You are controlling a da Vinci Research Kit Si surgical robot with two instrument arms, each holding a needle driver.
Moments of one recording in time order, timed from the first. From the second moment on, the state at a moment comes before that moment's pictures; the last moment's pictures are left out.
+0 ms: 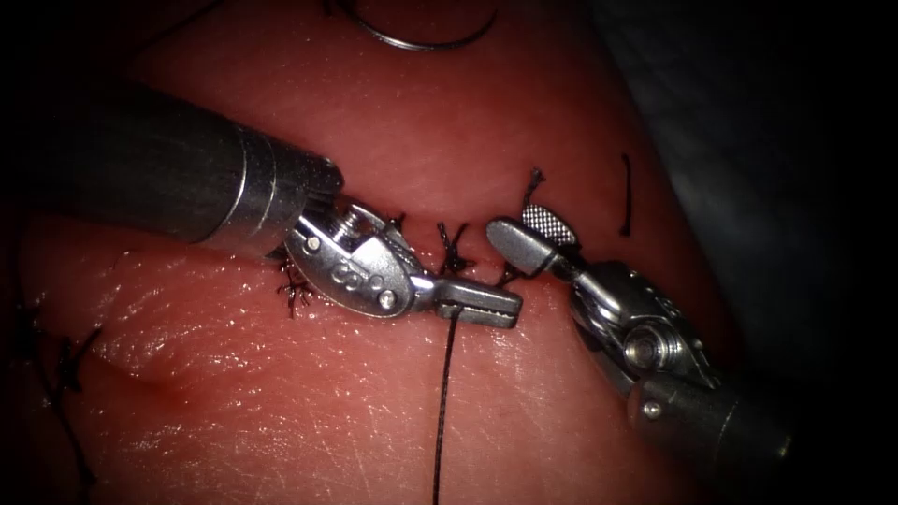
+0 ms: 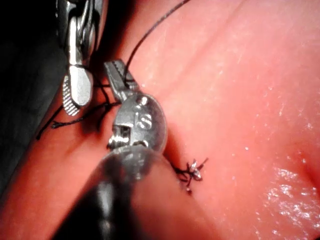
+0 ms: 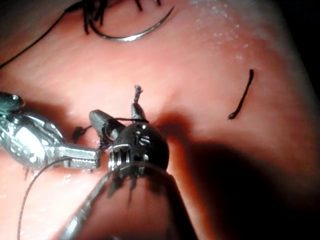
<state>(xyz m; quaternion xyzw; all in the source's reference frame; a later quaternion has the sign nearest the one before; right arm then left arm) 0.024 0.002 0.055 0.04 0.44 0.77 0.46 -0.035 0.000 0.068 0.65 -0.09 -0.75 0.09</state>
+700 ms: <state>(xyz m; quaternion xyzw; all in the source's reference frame) 0.023 0.004 0.059 0.03 0.43 0.78 0.46 -0.036 0.001 0.069 0.65 -0.09 -0.75 0.09</state>
